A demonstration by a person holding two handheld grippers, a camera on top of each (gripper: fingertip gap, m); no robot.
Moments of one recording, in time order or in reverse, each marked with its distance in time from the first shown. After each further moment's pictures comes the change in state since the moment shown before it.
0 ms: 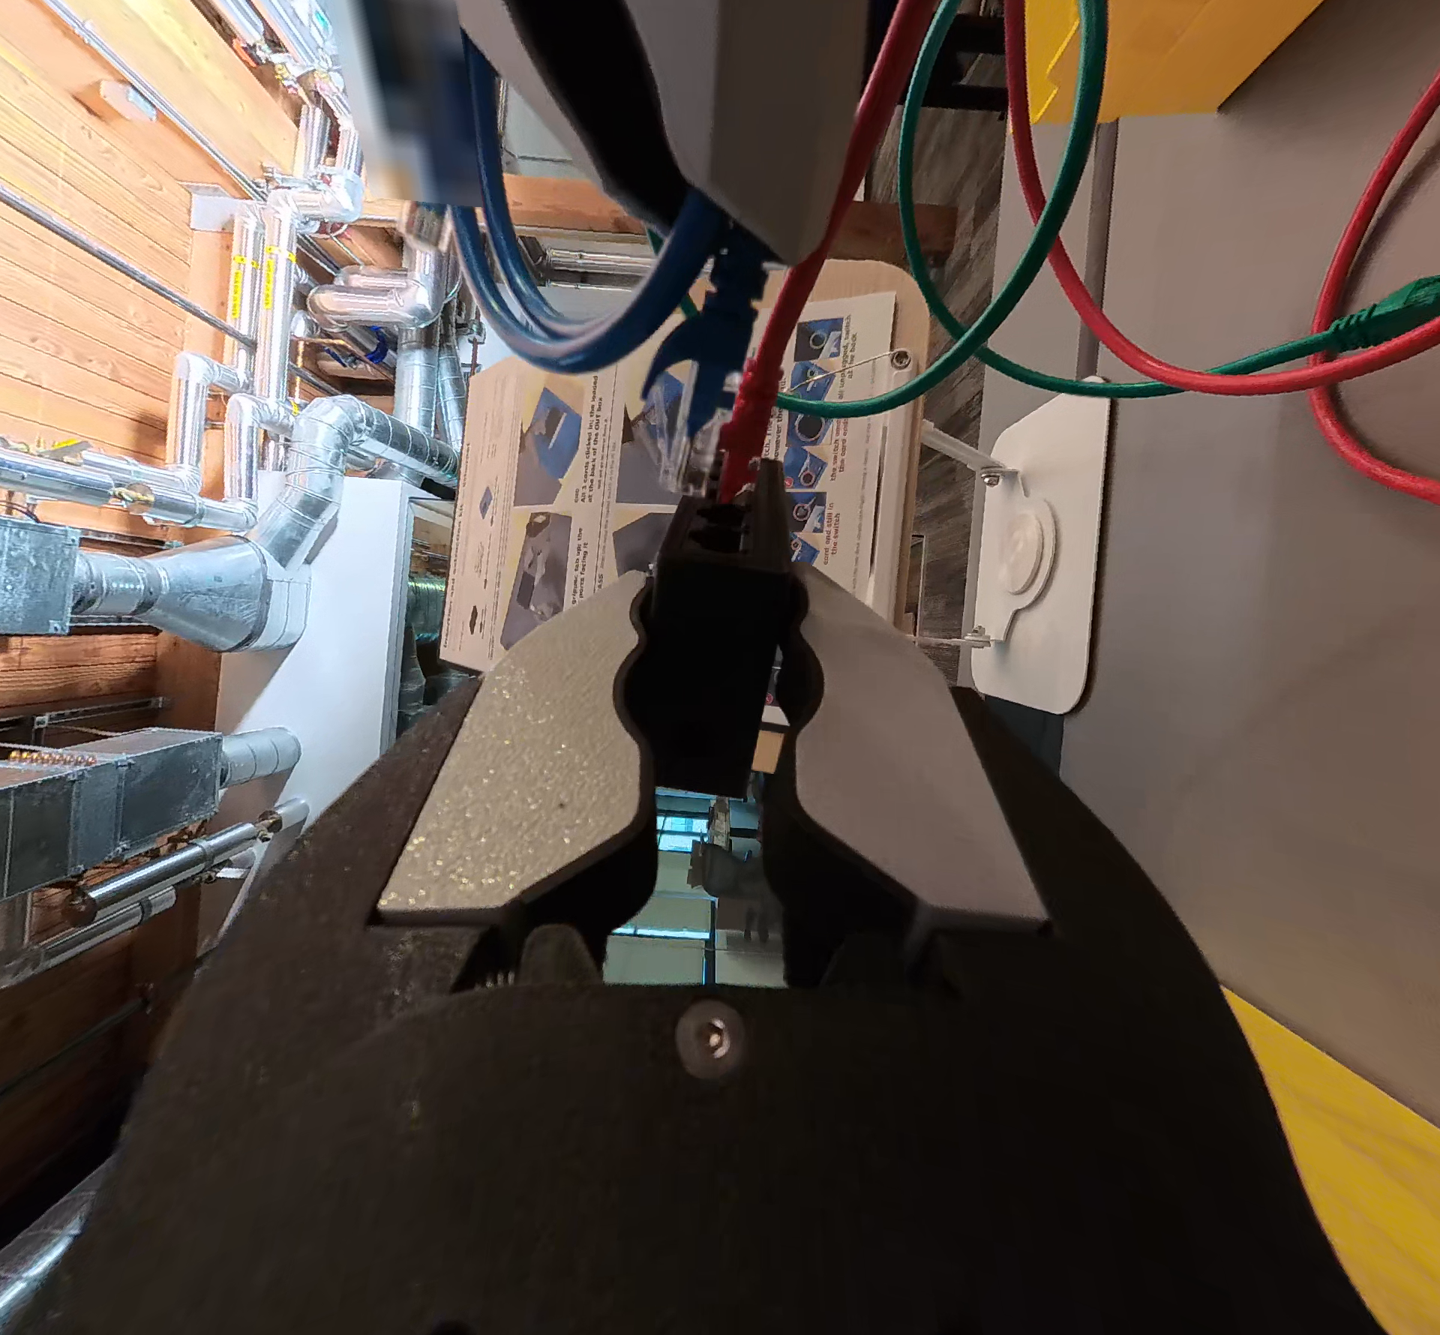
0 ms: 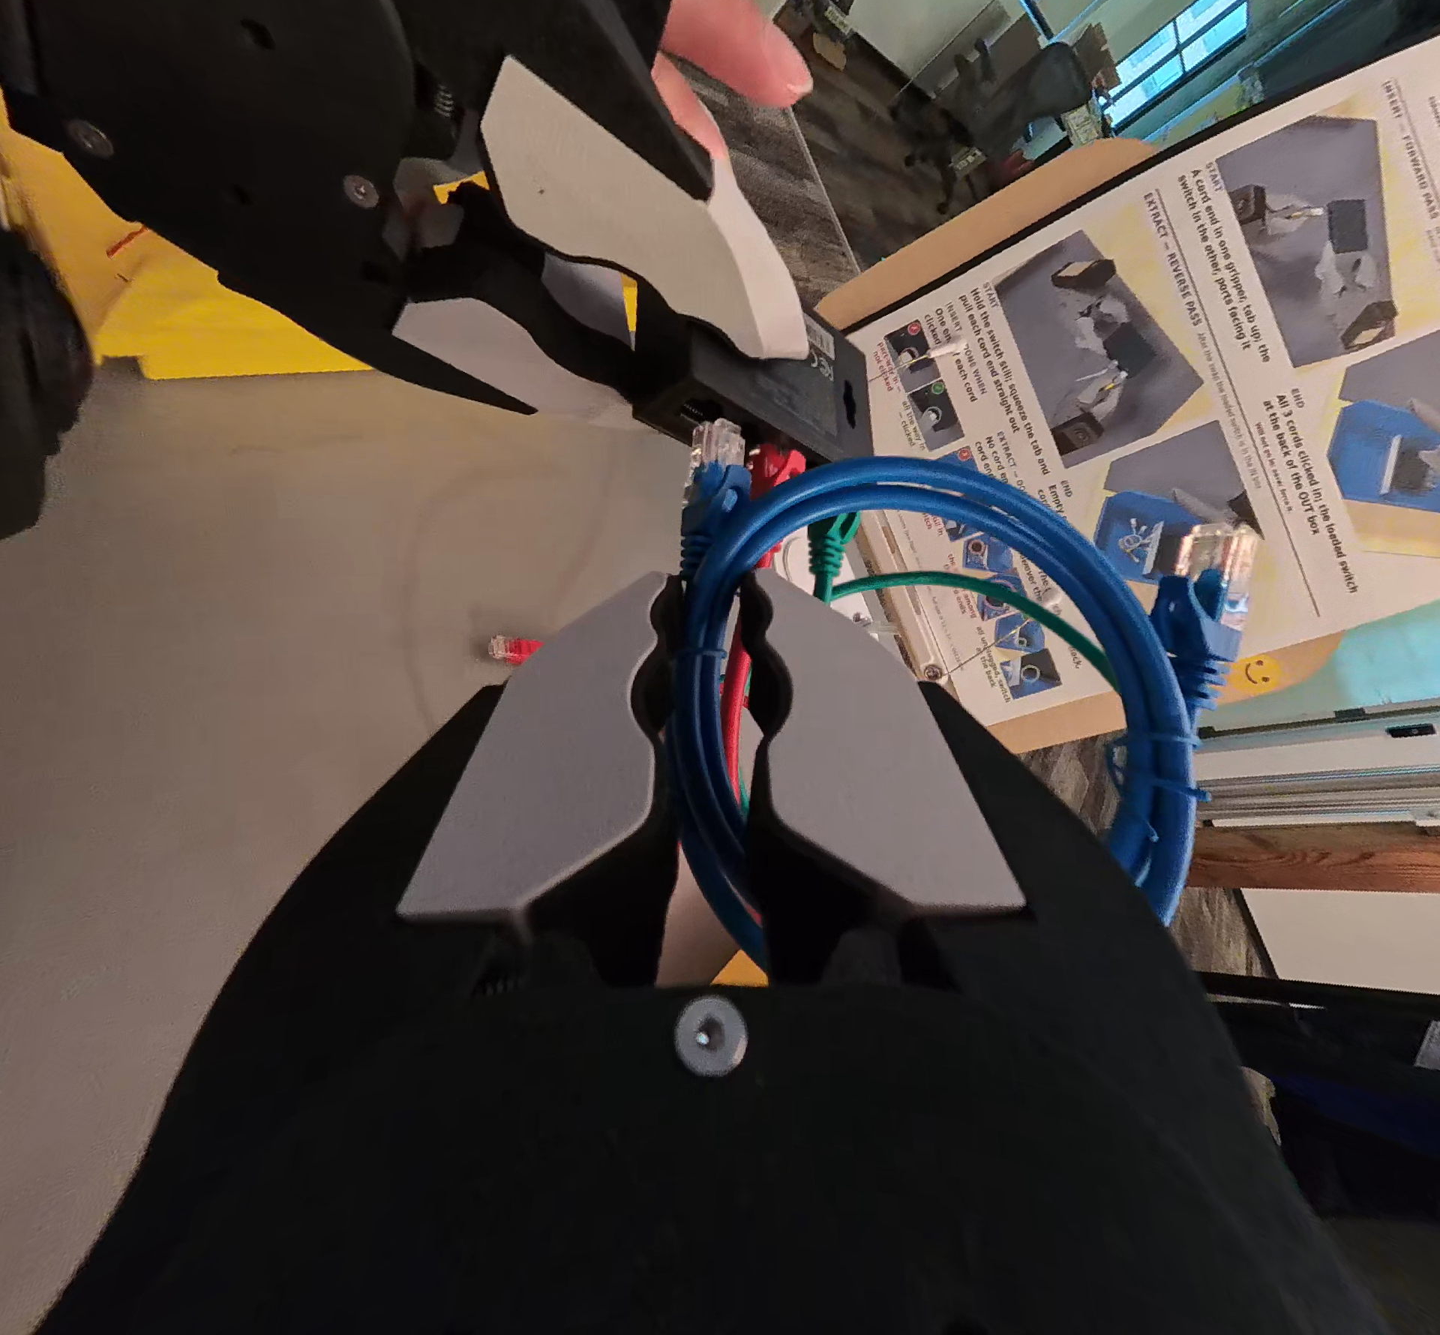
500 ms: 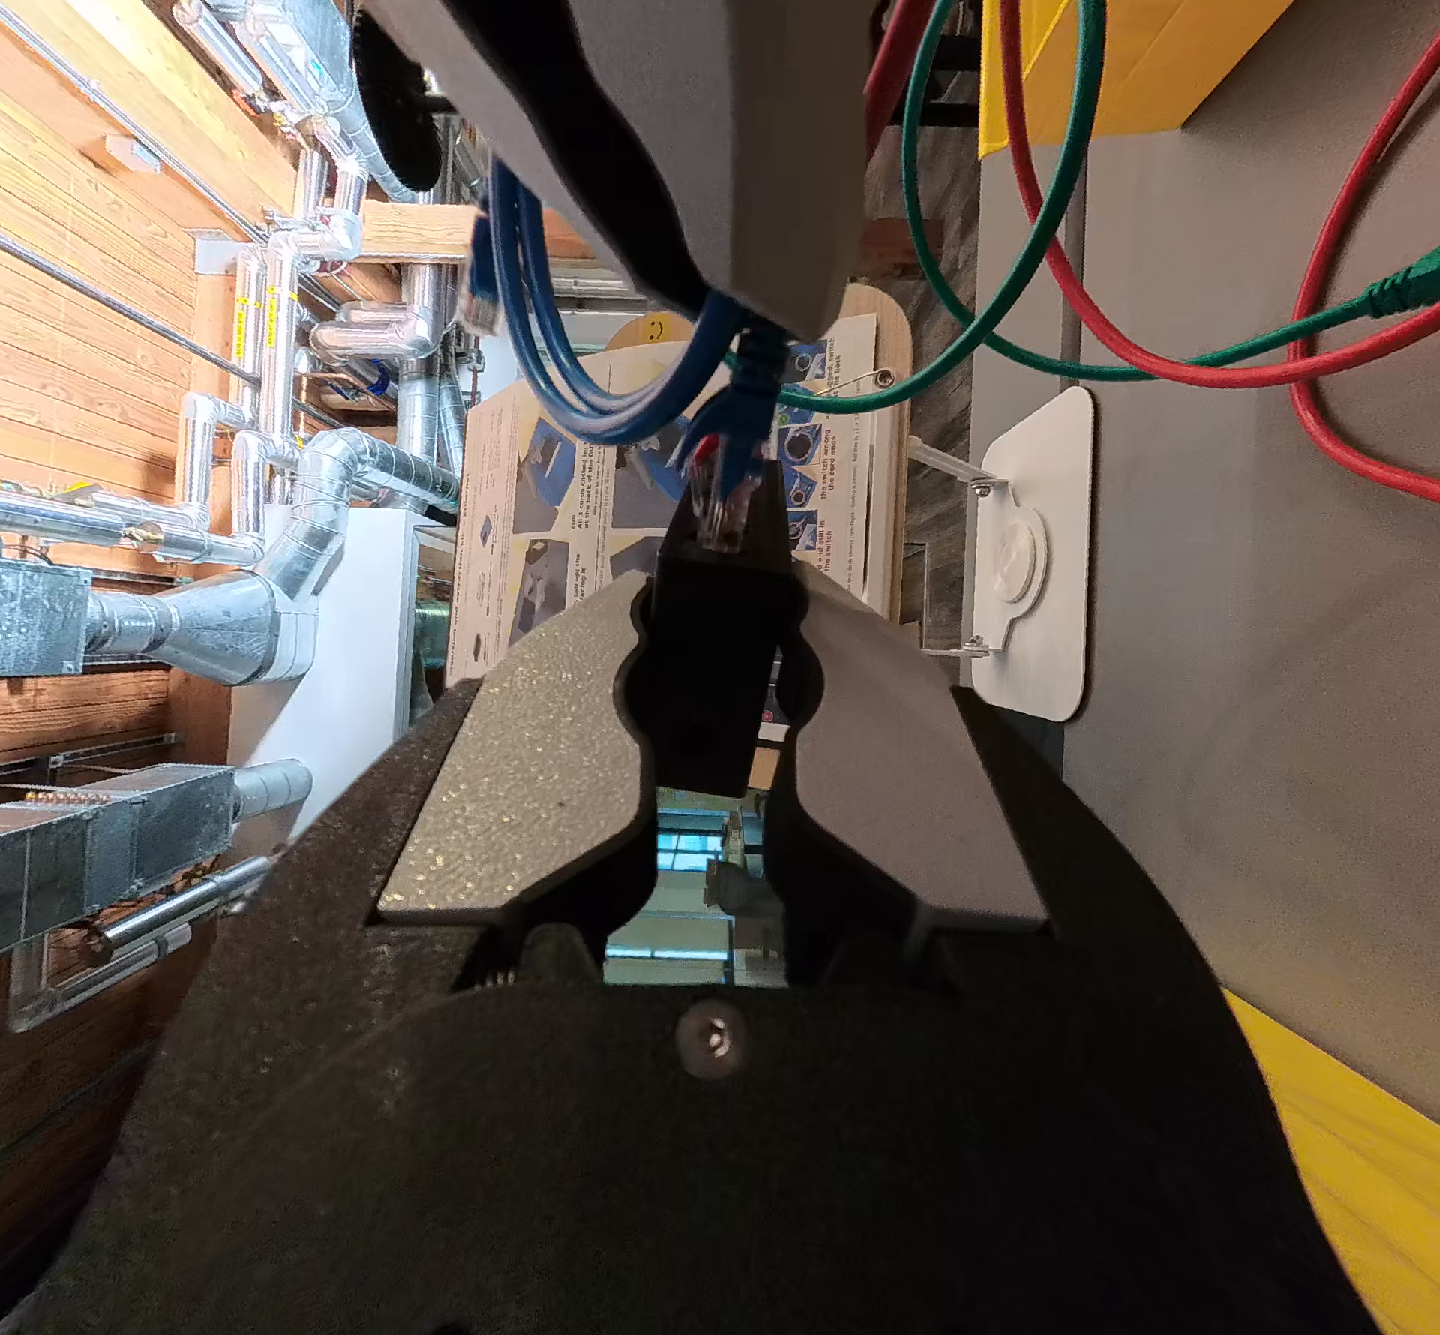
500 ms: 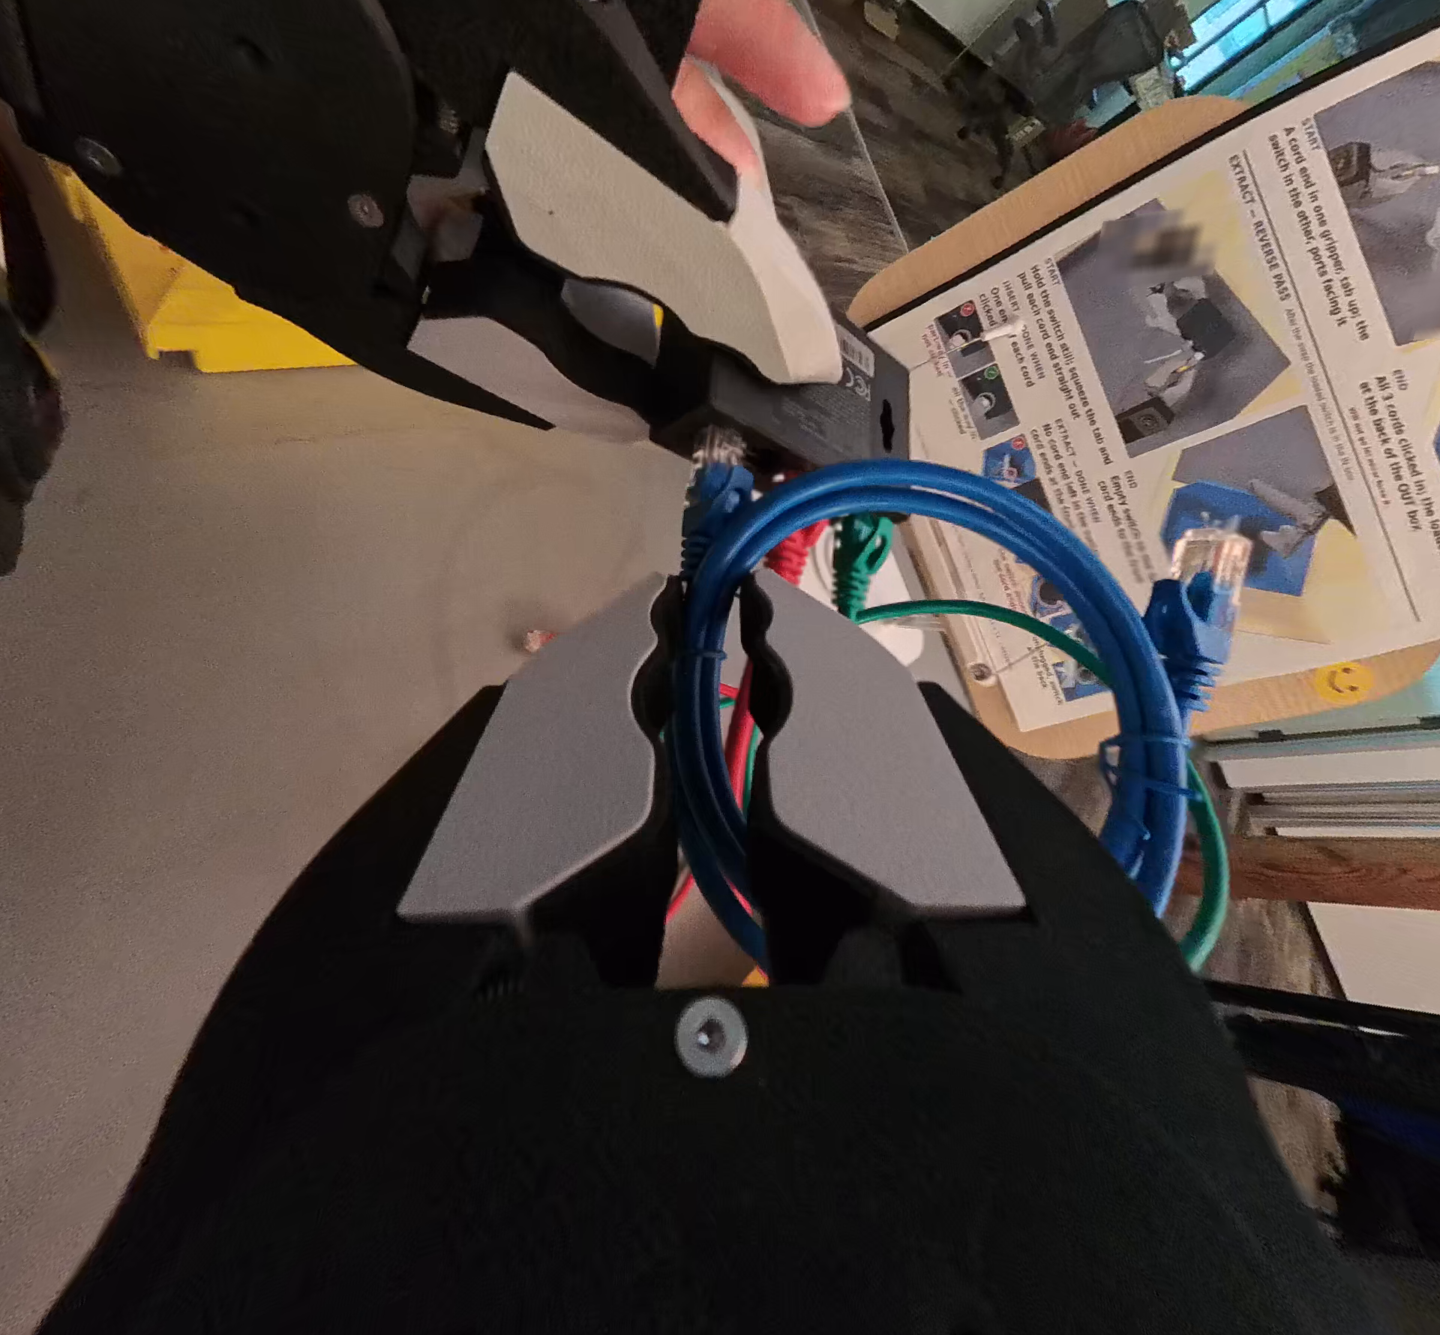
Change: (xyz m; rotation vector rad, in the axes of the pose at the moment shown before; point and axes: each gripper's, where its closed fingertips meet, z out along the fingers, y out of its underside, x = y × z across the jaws) left arm 0.005 -0.009 0.000 0.025 0.012 0.037; right arm -0.009 0.003 0.007 -0.018 -0.064 0.025
